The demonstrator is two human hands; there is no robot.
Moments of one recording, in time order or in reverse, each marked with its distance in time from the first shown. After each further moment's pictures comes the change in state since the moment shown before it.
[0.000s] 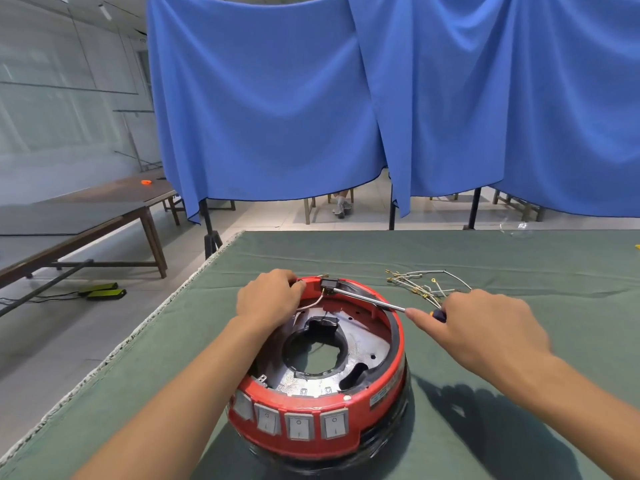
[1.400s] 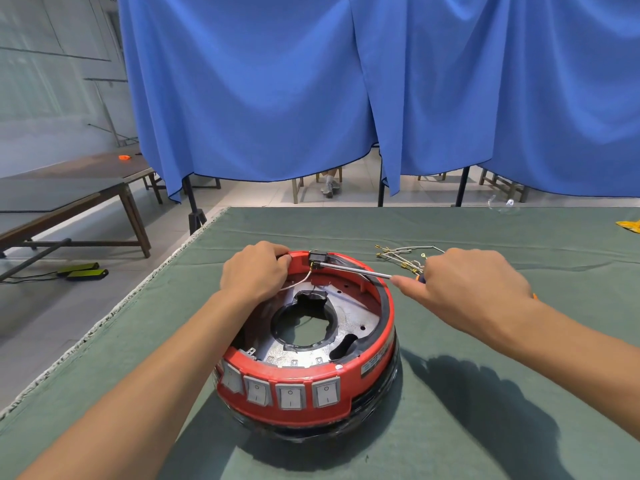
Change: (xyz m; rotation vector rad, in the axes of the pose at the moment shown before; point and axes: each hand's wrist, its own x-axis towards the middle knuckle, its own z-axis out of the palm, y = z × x) left_hand -0.001 -0.003 -0.002 -0.044 0.018 0.088; right_hand 0.012 -0.005 -0.020 -0.115 -0.087 -0.132
